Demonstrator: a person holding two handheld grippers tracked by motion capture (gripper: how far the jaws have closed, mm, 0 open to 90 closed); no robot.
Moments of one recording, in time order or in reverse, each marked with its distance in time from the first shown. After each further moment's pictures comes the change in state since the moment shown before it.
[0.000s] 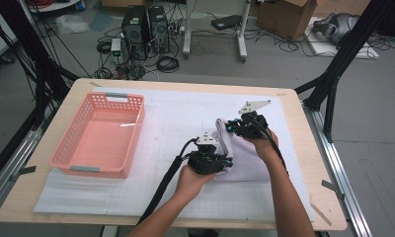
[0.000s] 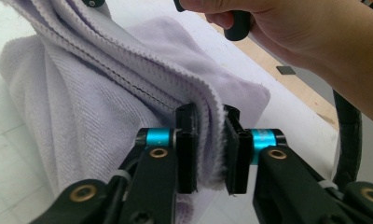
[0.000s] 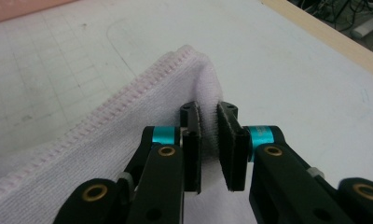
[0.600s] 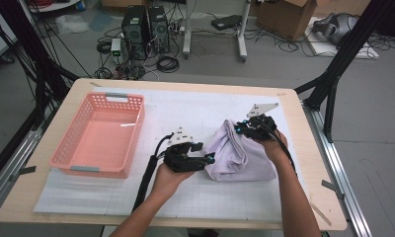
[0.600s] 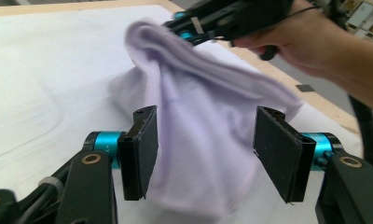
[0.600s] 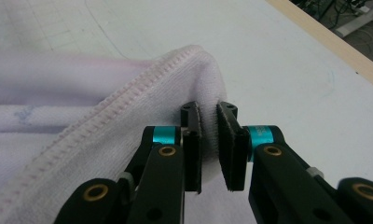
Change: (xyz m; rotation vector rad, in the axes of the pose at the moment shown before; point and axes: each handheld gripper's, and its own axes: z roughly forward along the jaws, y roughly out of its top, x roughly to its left) left arm 0.033 -0.008 -0.064 -0.129 0.101 0.072; right arm -0.014 -0.018 -0.014 0.035 -0.047 -0.069
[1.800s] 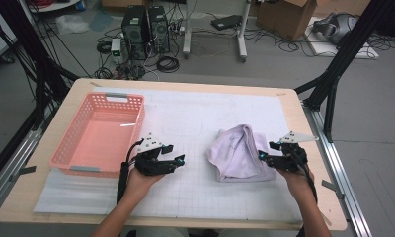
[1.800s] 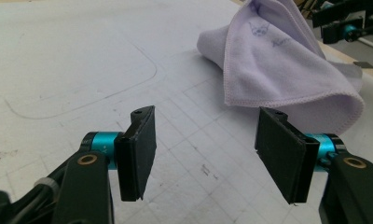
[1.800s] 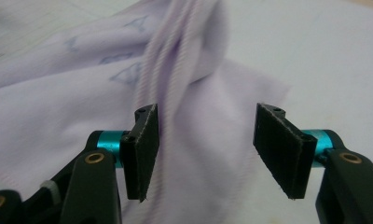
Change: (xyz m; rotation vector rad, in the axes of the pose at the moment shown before) left arm 0.053 -0.039 -0.038 0.004 0.095 0.040; right arm 0.044 -0.082 -0.072 -0.036 -0.157 0.300
